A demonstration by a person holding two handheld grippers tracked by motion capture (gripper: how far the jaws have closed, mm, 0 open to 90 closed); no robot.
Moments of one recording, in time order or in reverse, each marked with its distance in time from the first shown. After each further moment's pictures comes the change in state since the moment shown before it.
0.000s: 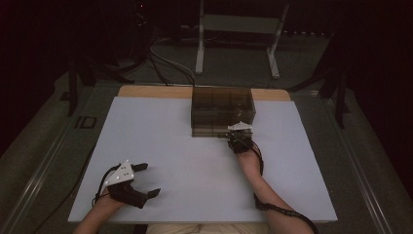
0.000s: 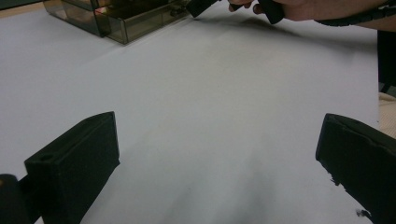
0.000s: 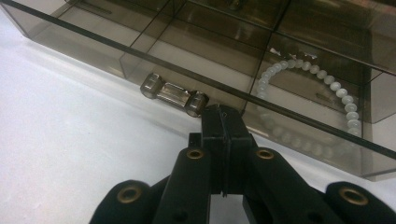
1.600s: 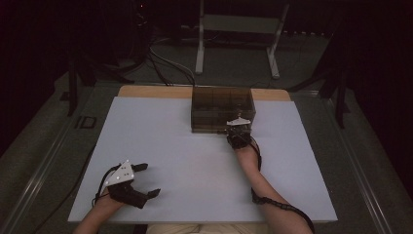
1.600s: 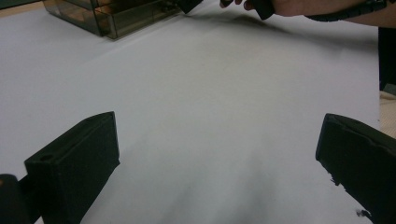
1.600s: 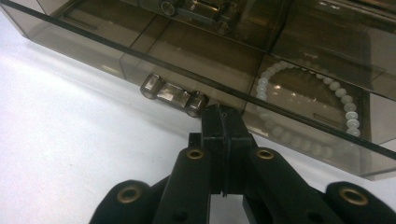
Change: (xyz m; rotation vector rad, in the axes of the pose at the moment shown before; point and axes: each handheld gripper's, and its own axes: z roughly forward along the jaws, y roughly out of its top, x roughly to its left) left arm -0.001 0.000 0.000 0.007 0.002 0.003; right arm -0.004 0.012 0.012 0.007 -0.006 0.013
